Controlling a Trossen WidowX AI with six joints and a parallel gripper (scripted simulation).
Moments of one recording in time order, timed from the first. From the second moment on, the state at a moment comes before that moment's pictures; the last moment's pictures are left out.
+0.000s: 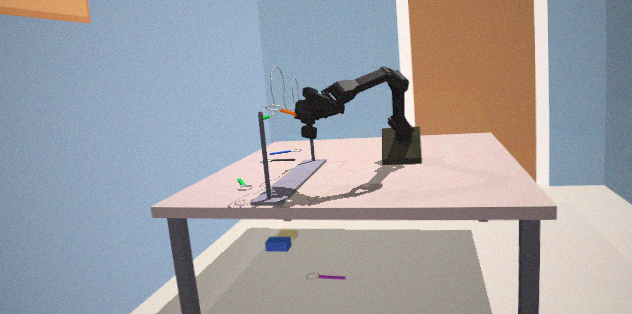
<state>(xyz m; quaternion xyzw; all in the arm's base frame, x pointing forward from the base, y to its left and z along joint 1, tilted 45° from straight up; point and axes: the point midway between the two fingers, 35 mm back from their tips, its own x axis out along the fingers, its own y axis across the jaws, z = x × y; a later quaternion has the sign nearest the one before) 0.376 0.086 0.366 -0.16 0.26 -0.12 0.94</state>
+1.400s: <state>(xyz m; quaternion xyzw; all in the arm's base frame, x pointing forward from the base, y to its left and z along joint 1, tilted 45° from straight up) 0.367 0.019 0.416 -0.43 0.26 -0.17 0.85</state>
